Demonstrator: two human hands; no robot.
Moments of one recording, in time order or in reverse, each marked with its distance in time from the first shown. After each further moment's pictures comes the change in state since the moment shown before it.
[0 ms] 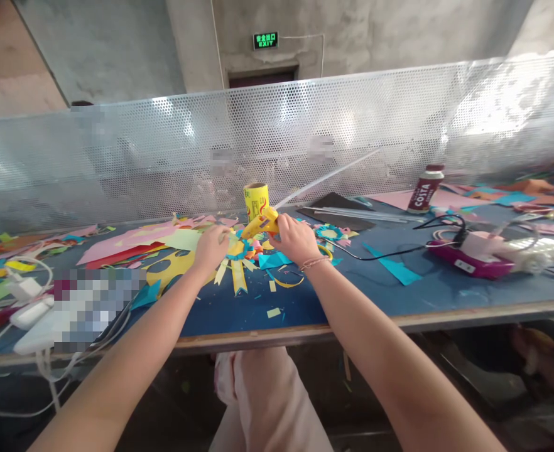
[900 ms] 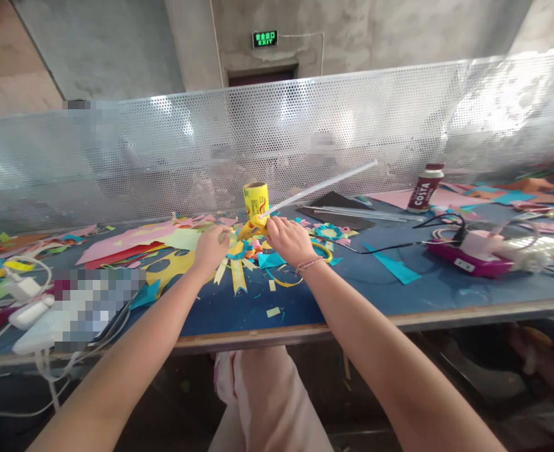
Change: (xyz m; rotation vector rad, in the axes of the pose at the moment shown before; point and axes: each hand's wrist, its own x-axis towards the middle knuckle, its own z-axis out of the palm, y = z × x) left_hand -0.002 0.007 -0.003 -0.068 0.010 -0.030; right_hand 0.001 -0.007 -0.004 -0.065 0.022 -0.231
